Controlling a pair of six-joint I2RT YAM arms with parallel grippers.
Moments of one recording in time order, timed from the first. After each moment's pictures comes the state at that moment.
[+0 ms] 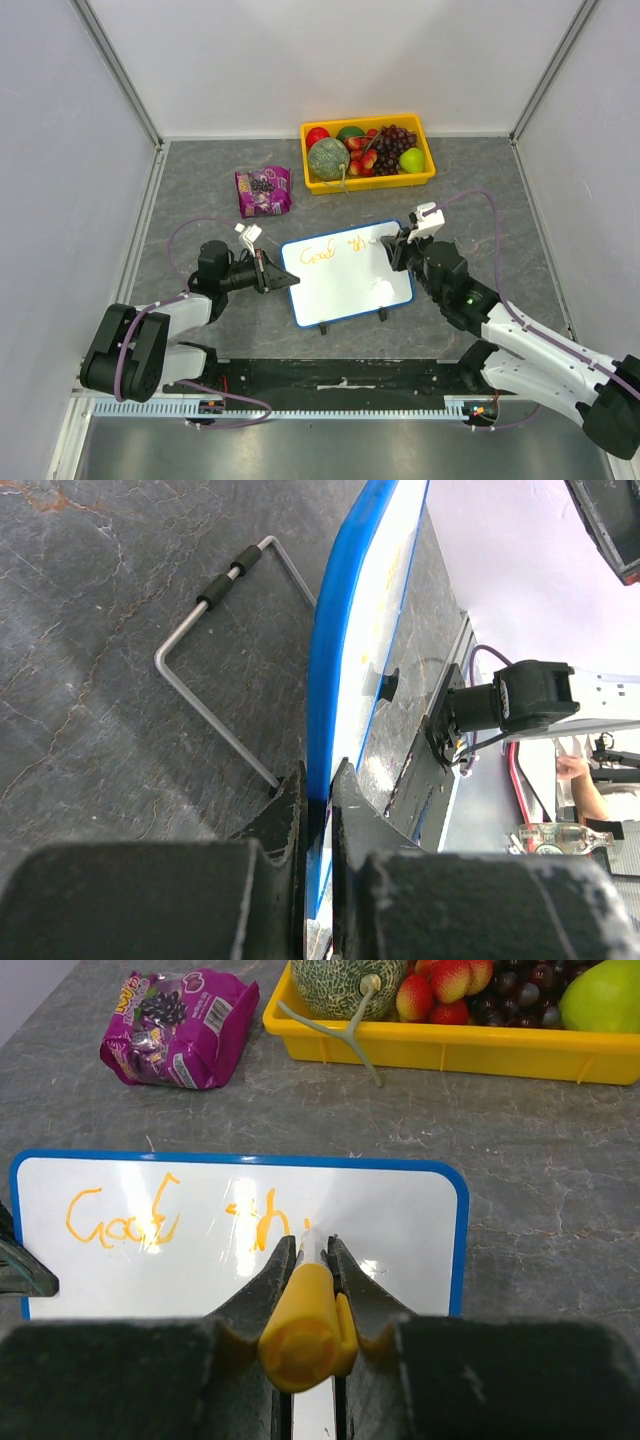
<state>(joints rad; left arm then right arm) -0.22 1.26 0.25 0.60 0.90 -0.63 0.75 0.88 0.53 0.14 0.32 0.26</state>
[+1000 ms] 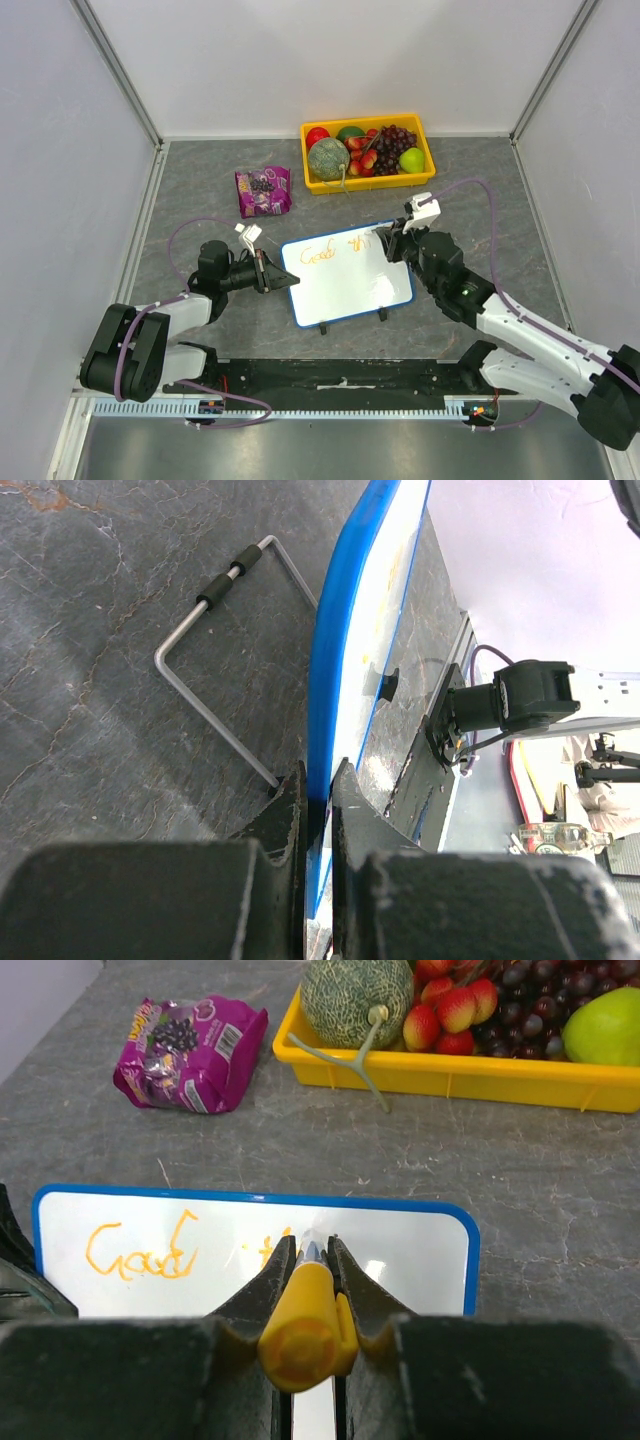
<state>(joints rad) -0.22 1.26 0.25 0.60 0.90 -0.63 0.75 0.92 0.60 0.15 0.32 0.26</state>
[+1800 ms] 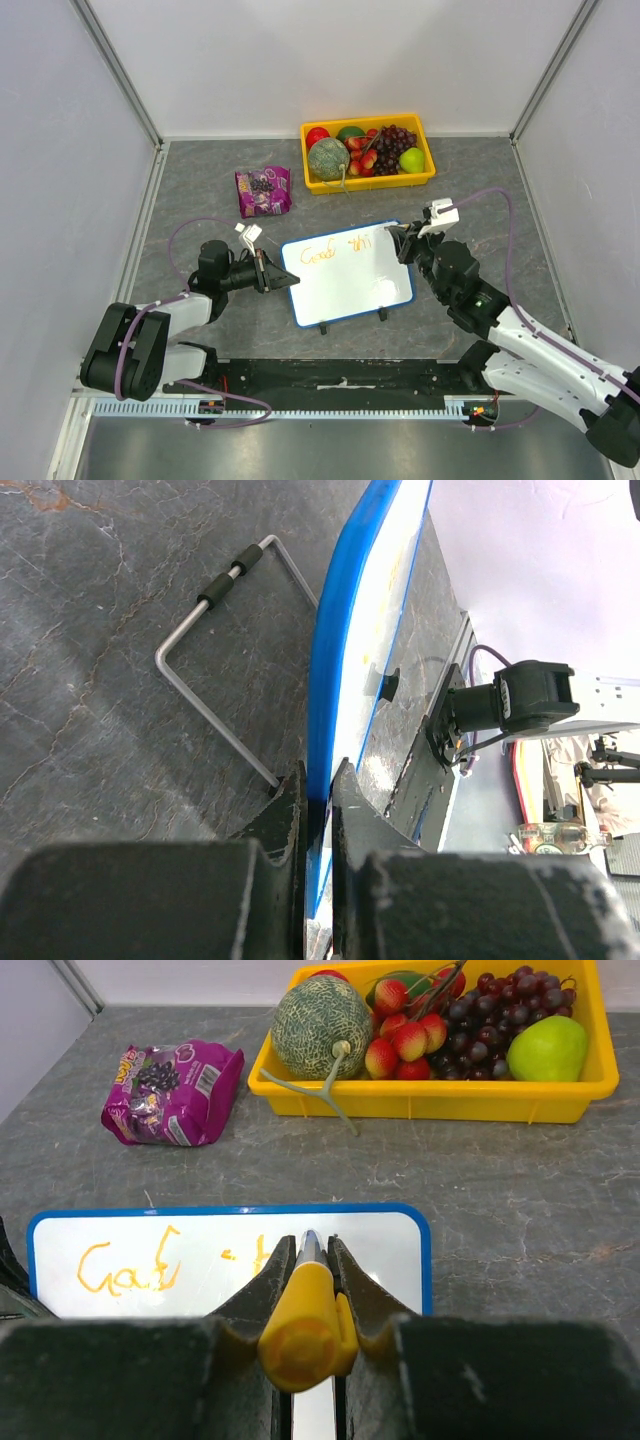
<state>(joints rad) -0.22 1.27 0.25 0.60 0.90 -0.63 0.75 0.82 0.55 0.14 0.39 0.26</state>
